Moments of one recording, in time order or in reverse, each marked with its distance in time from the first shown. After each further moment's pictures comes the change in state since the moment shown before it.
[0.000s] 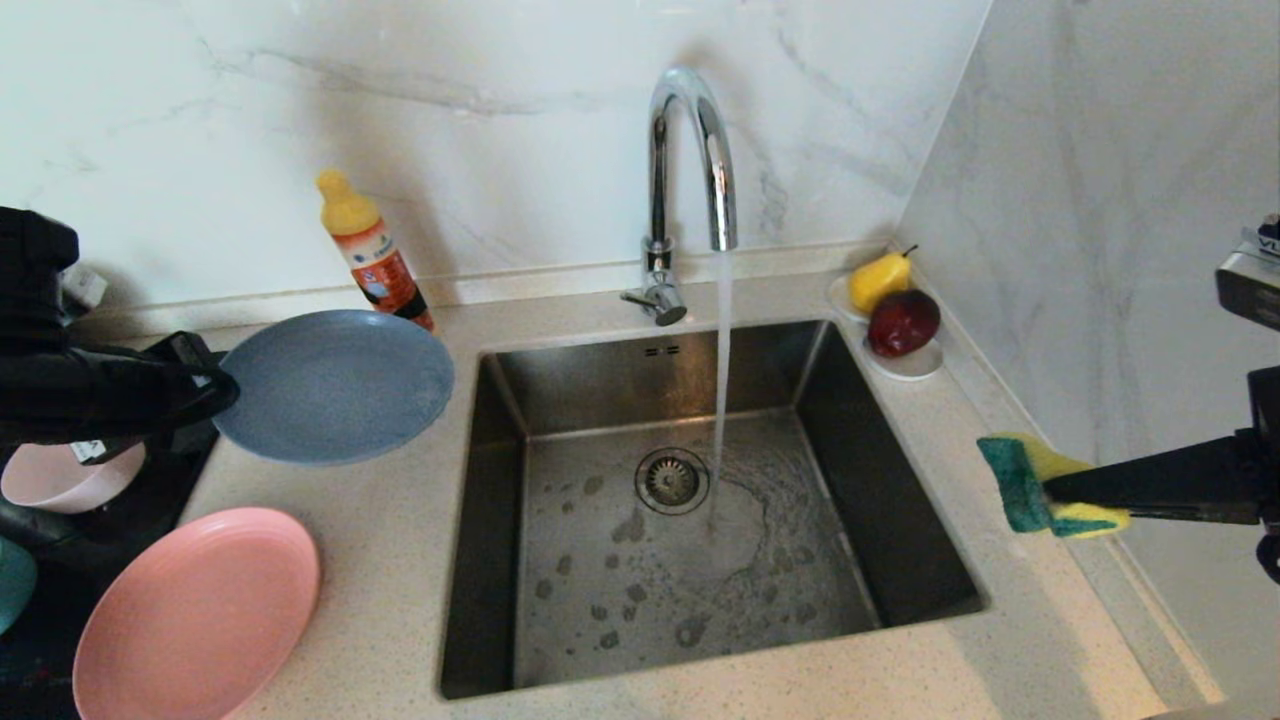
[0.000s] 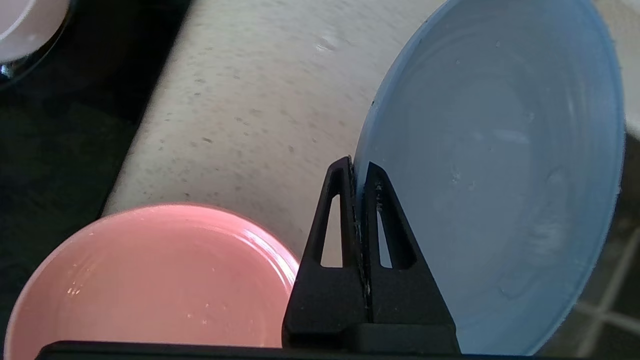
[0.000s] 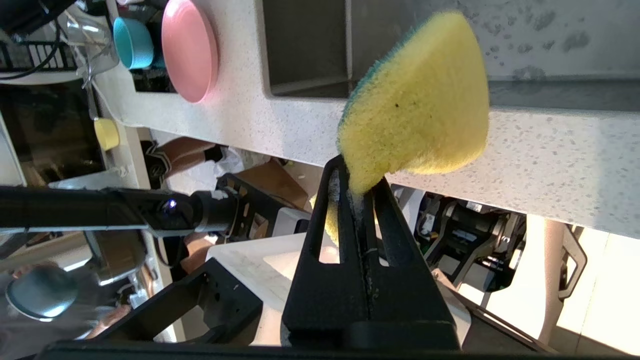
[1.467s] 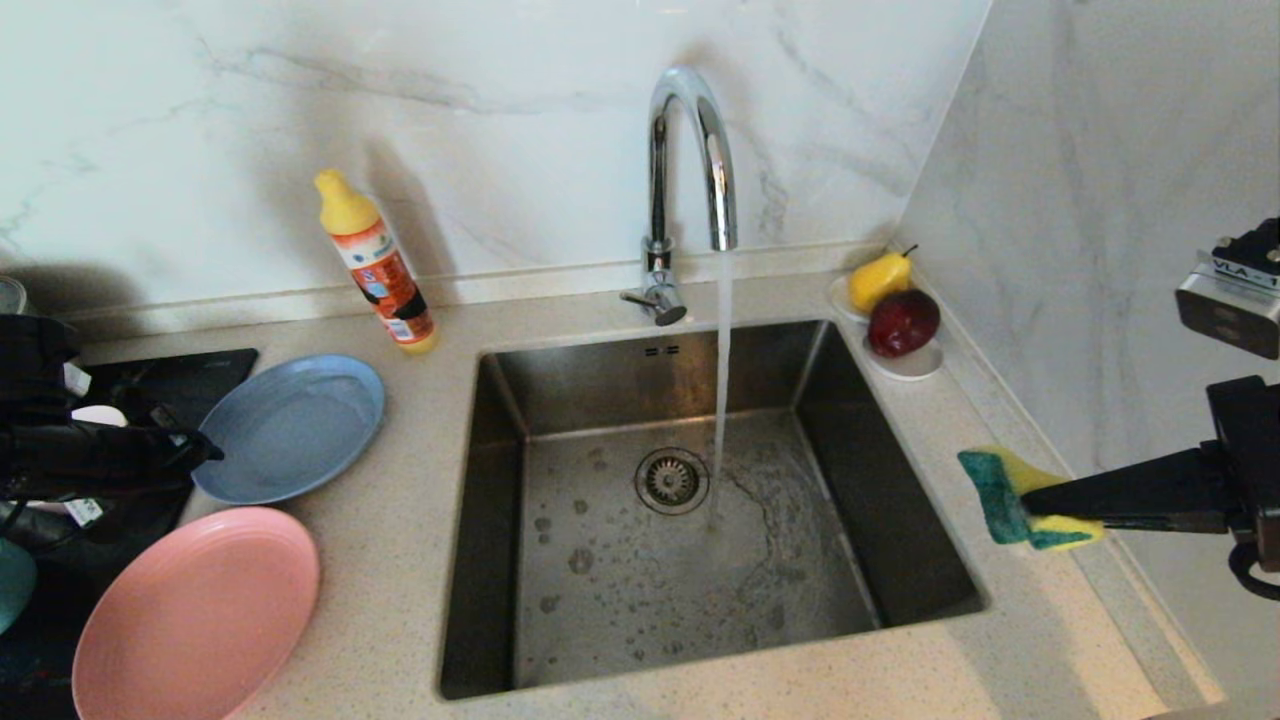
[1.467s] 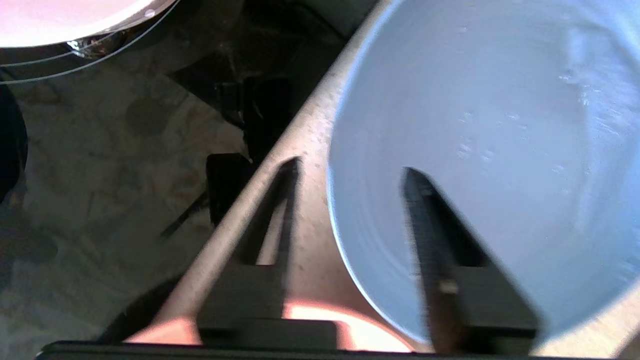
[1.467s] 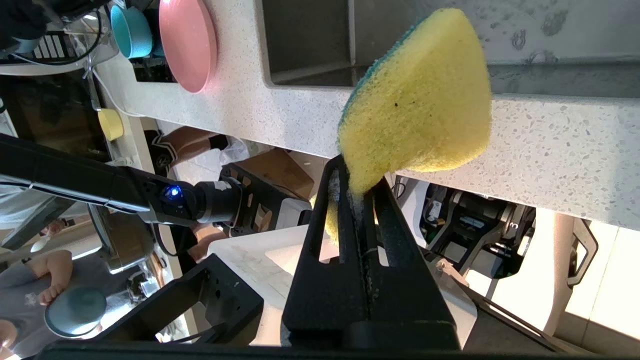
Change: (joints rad) left arm 0.213 0.250 0.025 -0.134 -0.114 -0.023; right arm 0.000 0.032 0.011 -0.001 0.028 0.002
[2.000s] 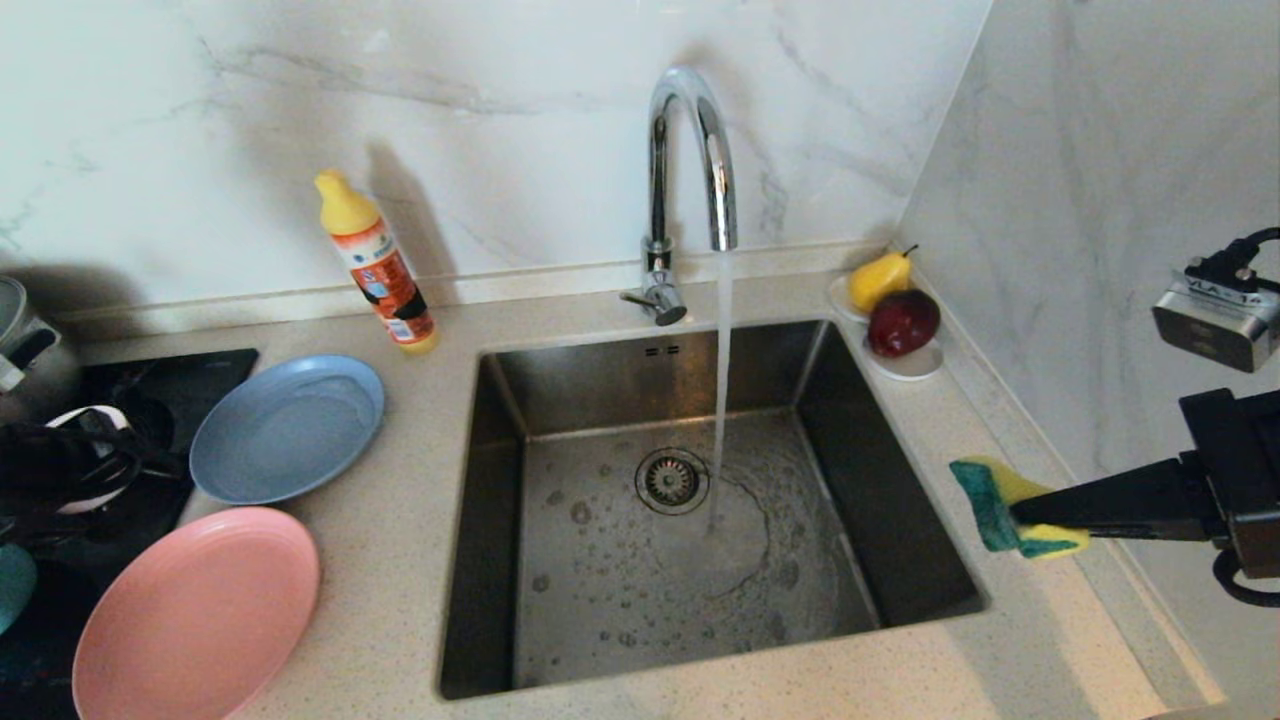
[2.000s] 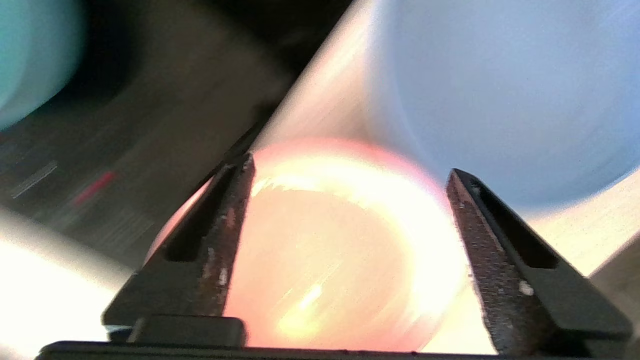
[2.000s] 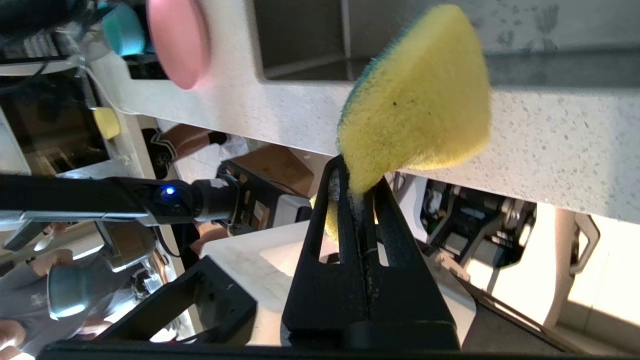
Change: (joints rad) left arm 0.045 -0.179 -0.103 0.489 0.034 0.125; right arm -0.016 0.024 0.019 -0.002 0.012 -0.005
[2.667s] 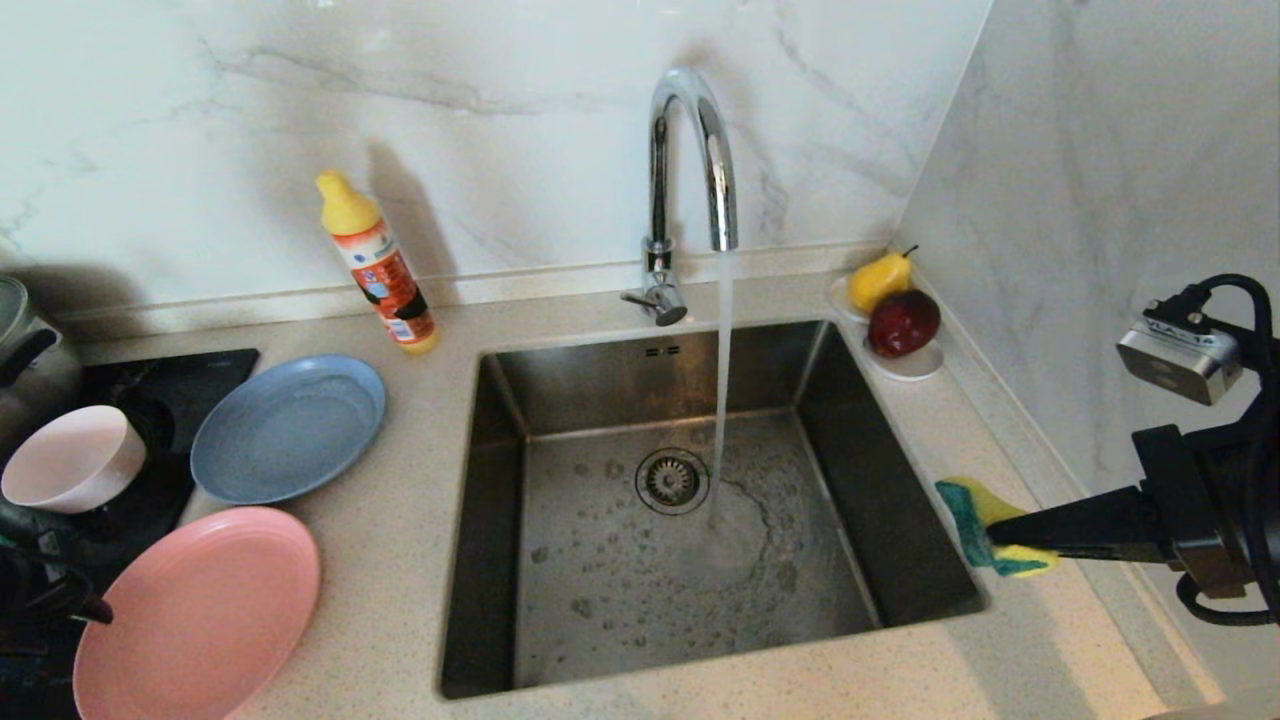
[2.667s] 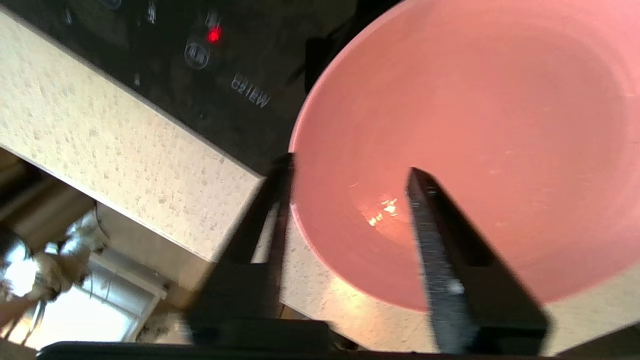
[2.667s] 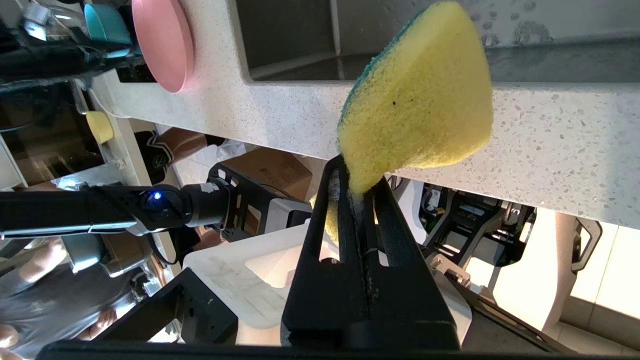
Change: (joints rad) left arm 0.105 -0.040 0.203 0.083 0.044 0.137; right arm -0.009 0.014 0.100 -0.099 0.001 0.006
